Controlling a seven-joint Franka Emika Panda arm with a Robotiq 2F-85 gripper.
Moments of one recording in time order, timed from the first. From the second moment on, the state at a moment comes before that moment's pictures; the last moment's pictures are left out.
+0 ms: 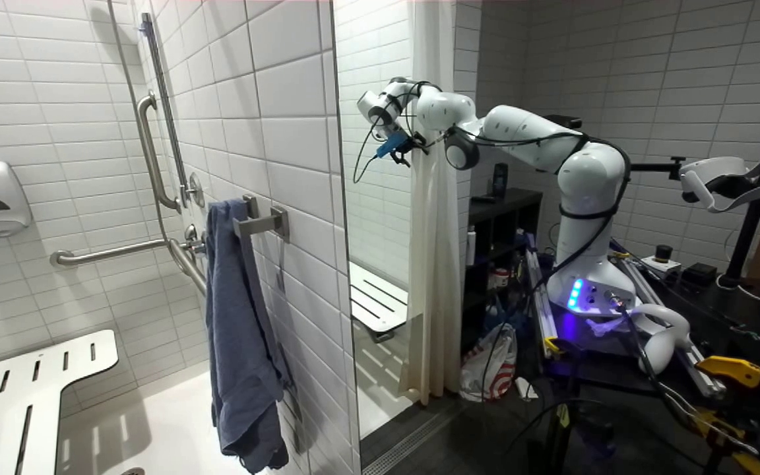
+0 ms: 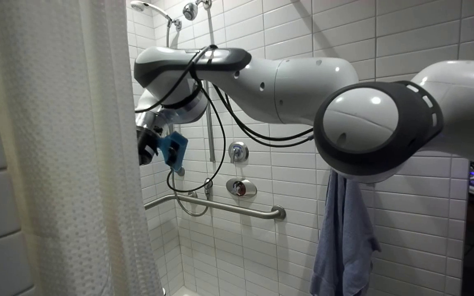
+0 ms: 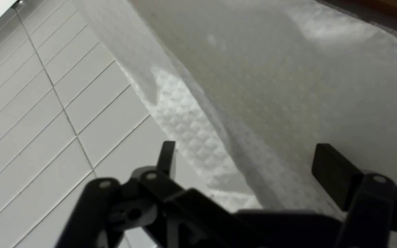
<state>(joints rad) 0.42 1.16 0.38 -0.36 0.38 1.31 -0.78</state>
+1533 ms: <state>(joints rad) 0.39 1.11 0.39 -0.37 0.37 1.32 -0.65</state>
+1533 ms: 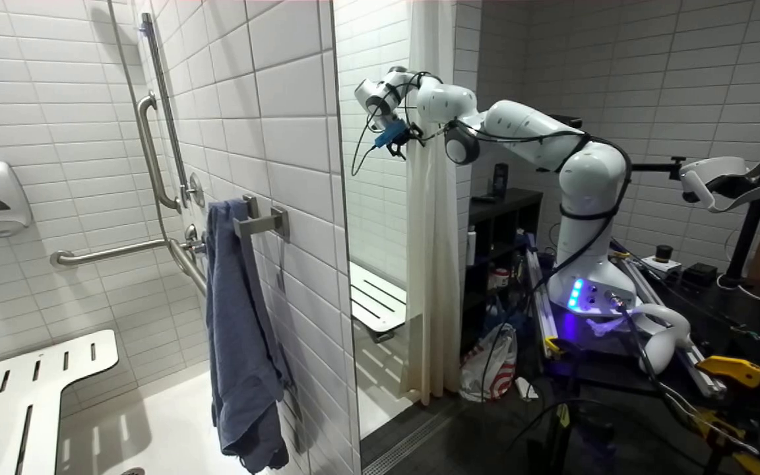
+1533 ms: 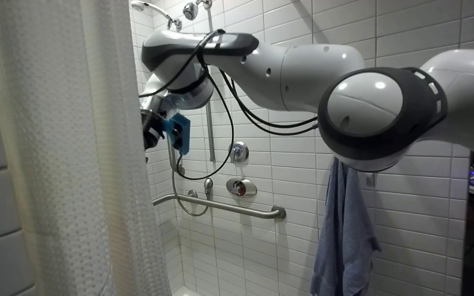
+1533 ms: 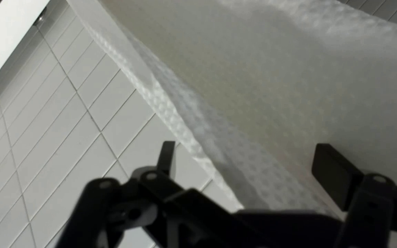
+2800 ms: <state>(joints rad) 0.28 0.99 0.28 -0.35 0.27 1.37 -0.36</state>
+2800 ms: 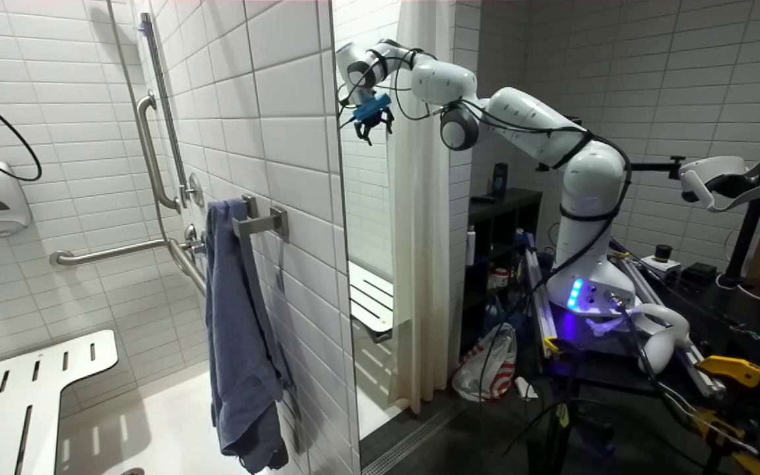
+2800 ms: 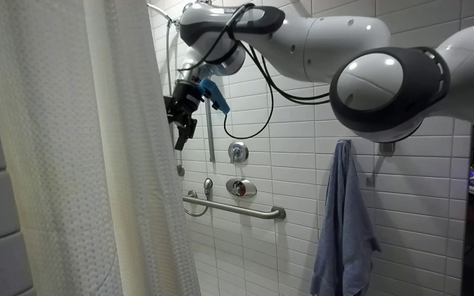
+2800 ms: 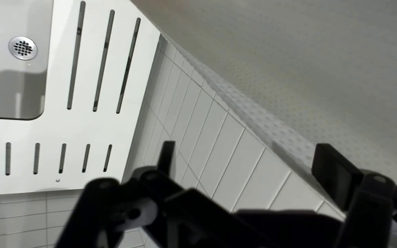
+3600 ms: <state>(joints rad) 0.24 0.86 0.18 -0.35 0.19 1.37 -0.06</state>
